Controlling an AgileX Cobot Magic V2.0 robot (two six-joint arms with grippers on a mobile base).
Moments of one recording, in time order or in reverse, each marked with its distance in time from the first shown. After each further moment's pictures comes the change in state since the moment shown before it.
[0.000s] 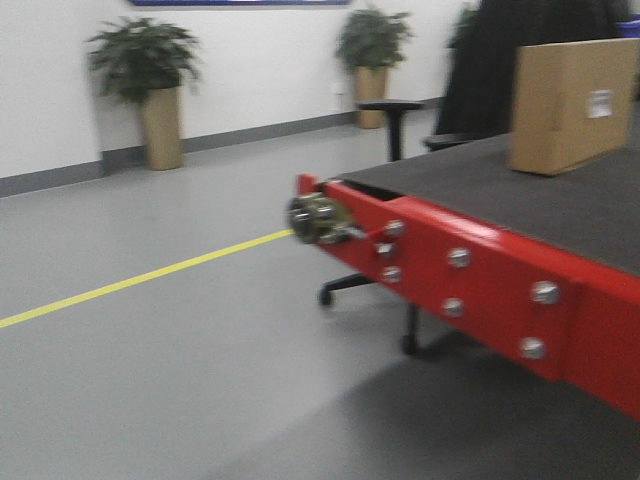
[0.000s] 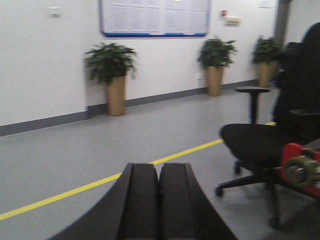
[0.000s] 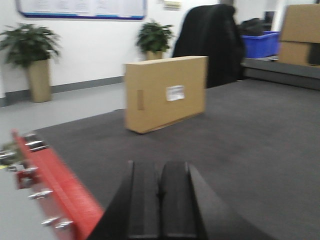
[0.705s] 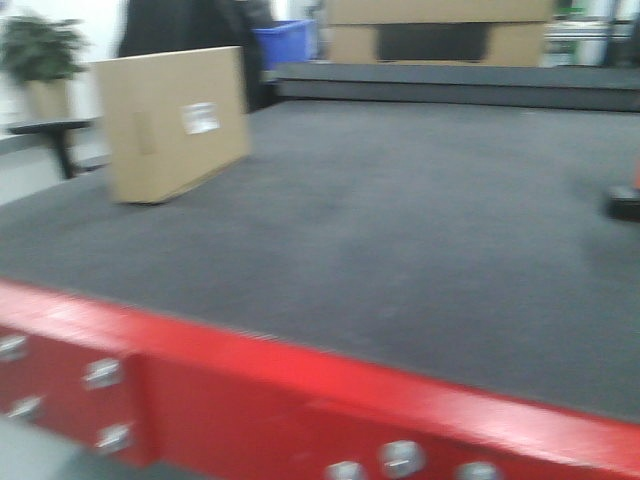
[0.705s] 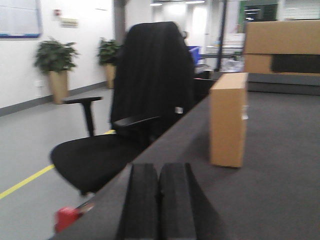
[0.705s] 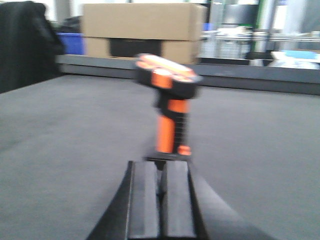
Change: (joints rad) left arm 0.000 0.000 0.000 0.000 0.000 0.000; right arm 0.000 0.000 0.000 0.000 0.000 0.000
